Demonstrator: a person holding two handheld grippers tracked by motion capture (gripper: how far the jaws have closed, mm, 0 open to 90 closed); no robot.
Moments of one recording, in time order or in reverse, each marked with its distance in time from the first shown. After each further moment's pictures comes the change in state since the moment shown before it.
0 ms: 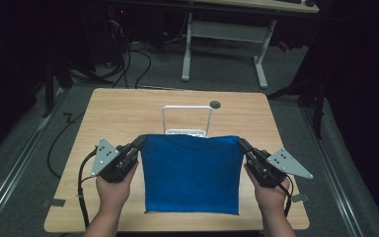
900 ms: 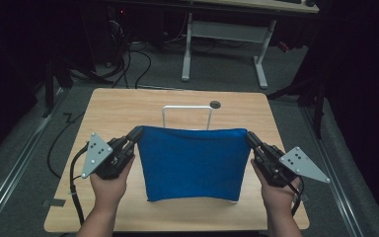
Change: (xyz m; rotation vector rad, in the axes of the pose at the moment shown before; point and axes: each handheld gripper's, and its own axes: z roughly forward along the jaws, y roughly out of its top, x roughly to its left) left arm -0.002 0.039 -0.005 -0.092 -0.001 0.084; right arm 0.001 0.033 -0.014 -0.108 -0.010 -0.034
